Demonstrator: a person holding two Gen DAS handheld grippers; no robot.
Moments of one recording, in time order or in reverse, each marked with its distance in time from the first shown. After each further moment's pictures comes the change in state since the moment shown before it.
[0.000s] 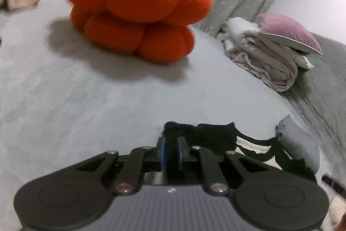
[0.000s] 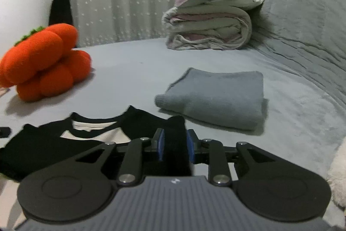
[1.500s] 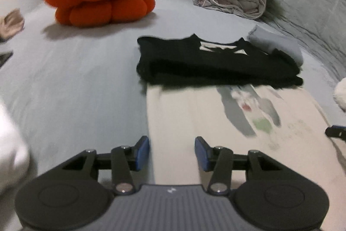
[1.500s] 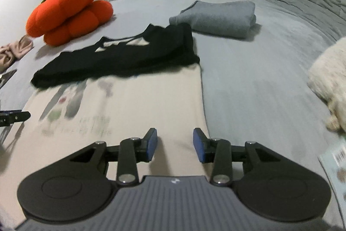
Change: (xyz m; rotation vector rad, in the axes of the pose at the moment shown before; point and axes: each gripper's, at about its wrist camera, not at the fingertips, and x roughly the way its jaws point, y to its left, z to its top) left arm -0.122 -0.030 -0.133 0.387 0.142 0.067; right arm -0.101 -0.012 -0.088 -0.002 0.283 0.098
